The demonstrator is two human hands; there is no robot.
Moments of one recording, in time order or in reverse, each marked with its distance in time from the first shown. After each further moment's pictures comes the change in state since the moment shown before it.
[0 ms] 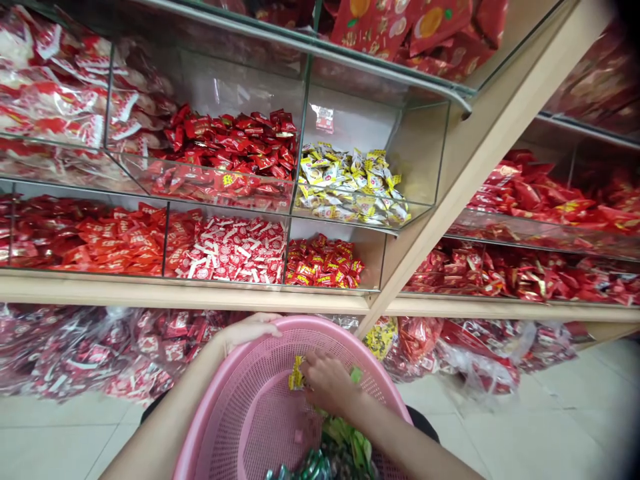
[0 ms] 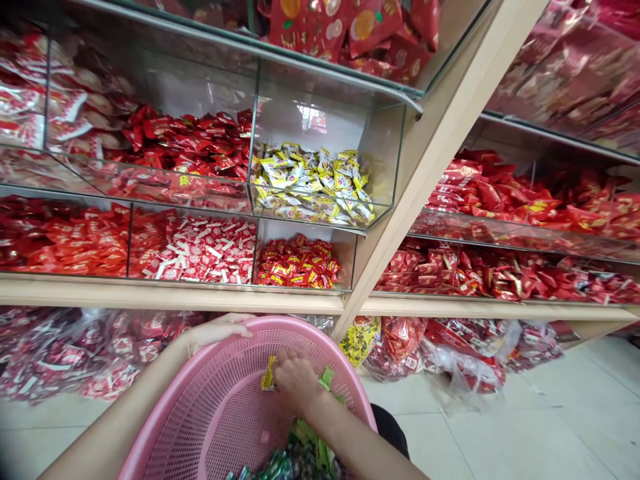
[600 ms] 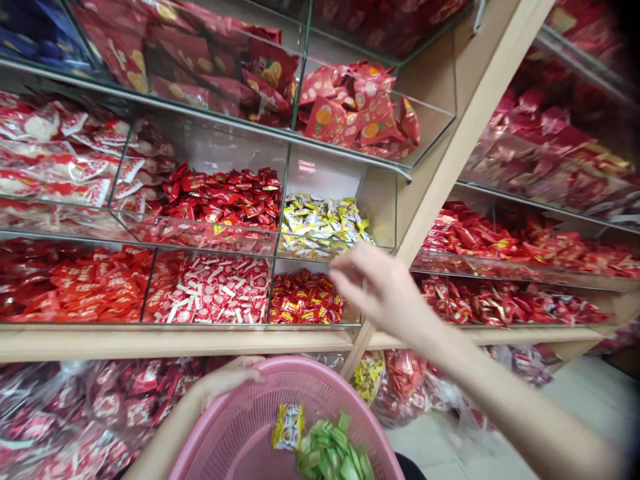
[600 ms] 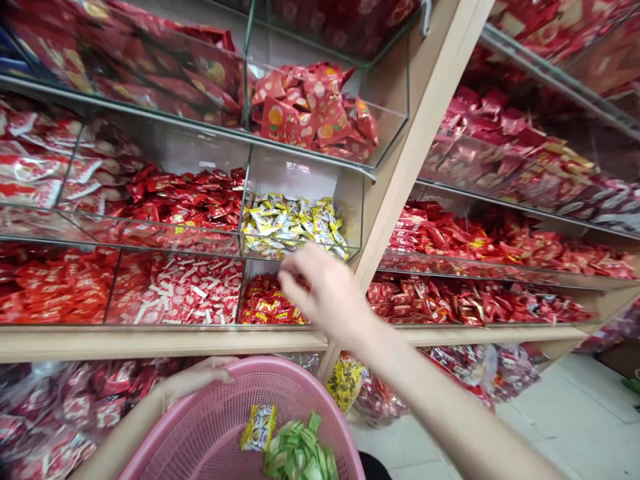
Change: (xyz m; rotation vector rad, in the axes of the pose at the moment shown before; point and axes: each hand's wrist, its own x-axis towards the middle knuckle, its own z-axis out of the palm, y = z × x) left_hand 0.002 0.001 -0.002 0.081 -0.005 0.081; right_hand -0.038 0.037 -0.246 0.083 0.866 -0.092
